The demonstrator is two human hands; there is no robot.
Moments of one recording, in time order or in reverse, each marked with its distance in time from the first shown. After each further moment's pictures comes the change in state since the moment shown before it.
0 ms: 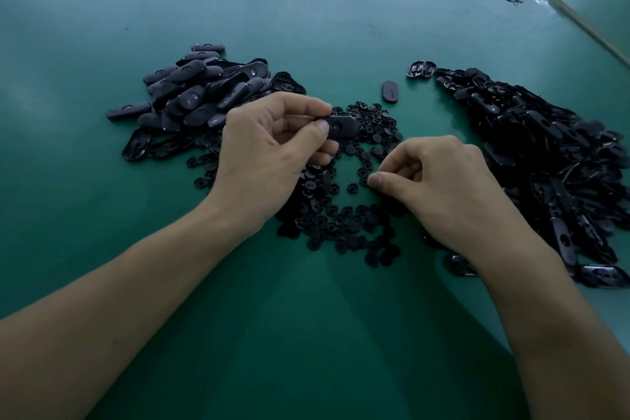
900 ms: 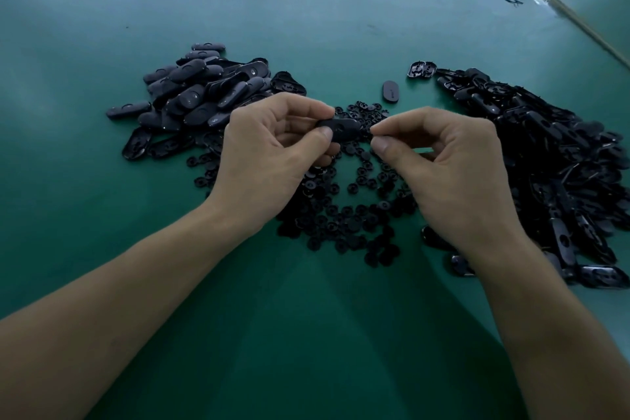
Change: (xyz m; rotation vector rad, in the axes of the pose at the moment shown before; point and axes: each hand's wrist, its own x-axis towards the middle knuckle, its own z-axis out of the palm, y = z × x) left_hand -0.001 -0.001 0.000 0.051 -0.011 0.012; right_hand 0.000 -0.009 0.003 0.409 0.256 -0.210
